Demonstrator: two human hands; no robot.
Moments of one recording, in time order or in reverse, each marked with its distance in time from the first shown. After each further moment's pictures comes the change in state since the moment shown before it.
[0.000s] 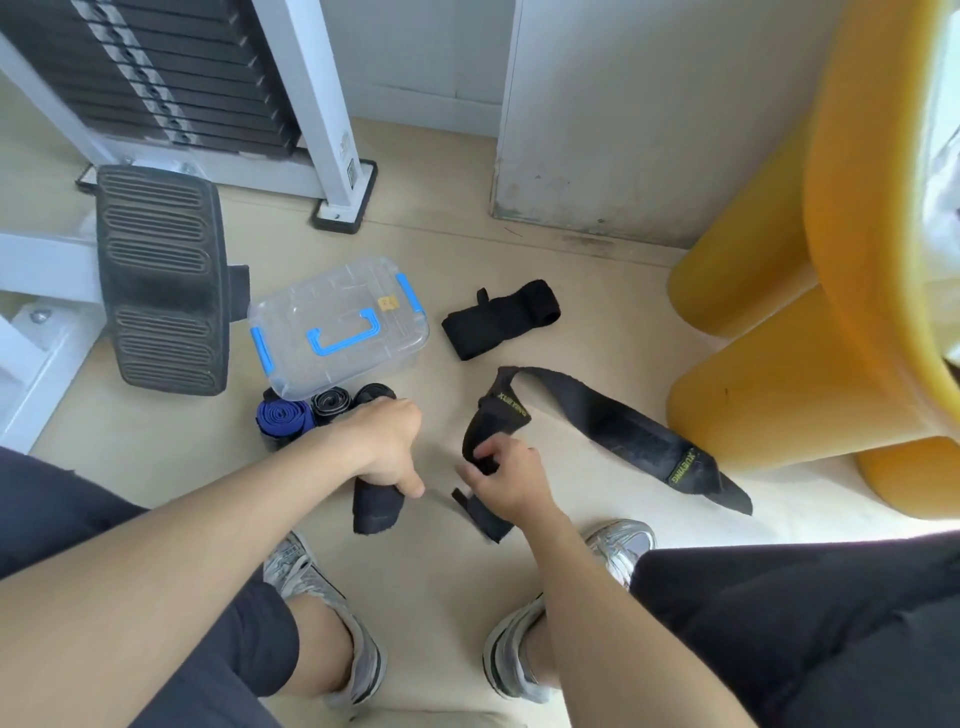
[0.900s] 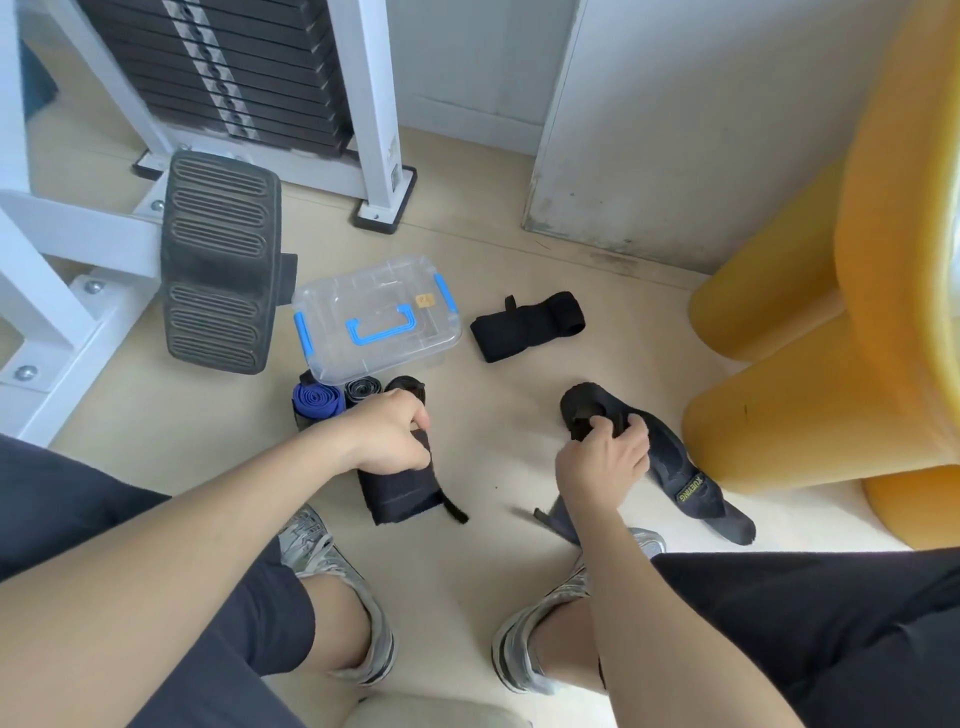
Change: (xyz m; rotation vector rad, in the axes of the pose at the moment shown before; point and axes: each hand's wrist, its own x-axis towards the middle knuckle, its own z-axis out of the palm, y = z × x) left_hand -0.024 -0.043 0.020 -0.497 0.060 -0.060; right_hand -0.010 0.006 -0.038 -0.232 0.601 0.254
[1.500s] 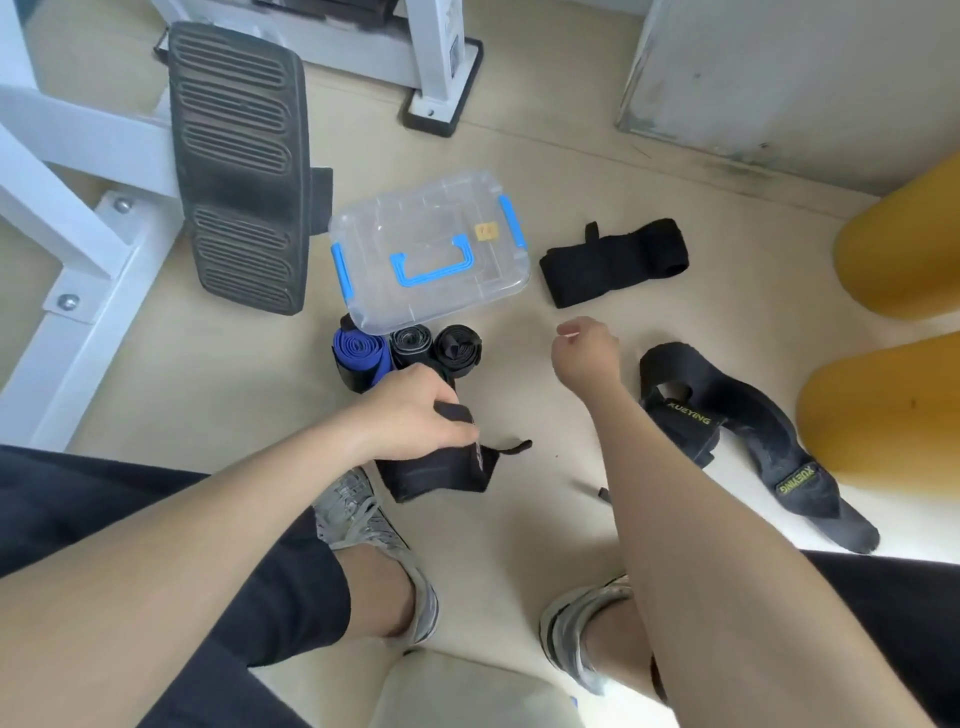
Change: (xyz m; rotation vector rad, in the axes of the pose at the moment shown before) left_hand 0.047 -0.053 0.018 -0.135 0.024 -0.039; right_hand 0.074 -0.099 0.087 0.287 -0.617 -0.047
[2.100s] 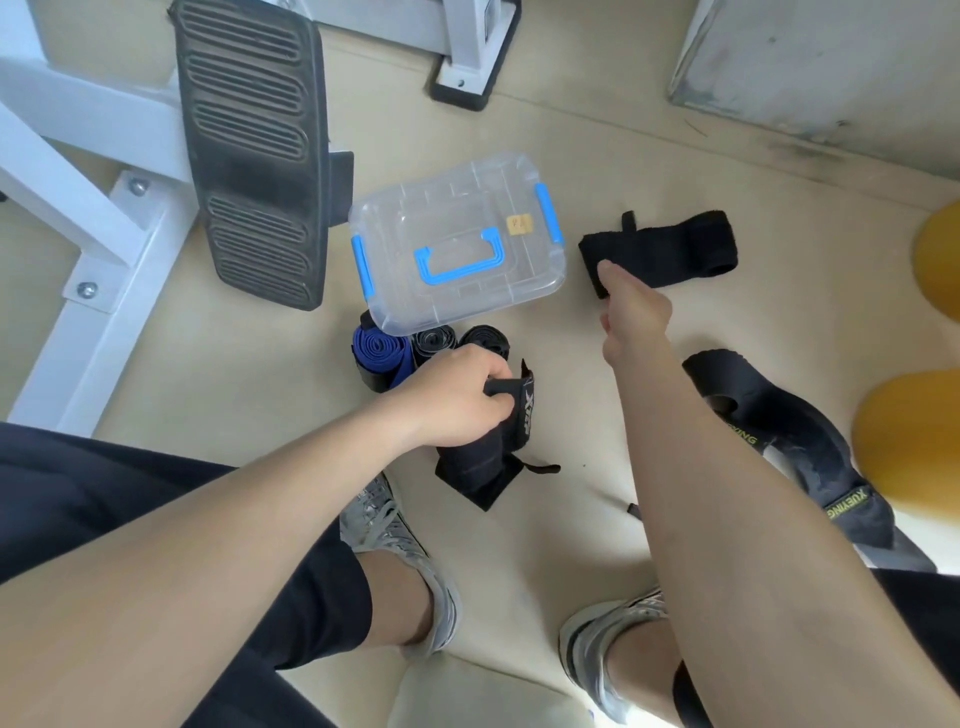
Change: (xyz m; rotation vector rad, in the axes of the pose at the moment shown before) left_hand 0.034 0.019 -0.012 0.009 0.029 0.119; right_hand 0.045 -0.045 -0.002 0.920 0.091 0.340
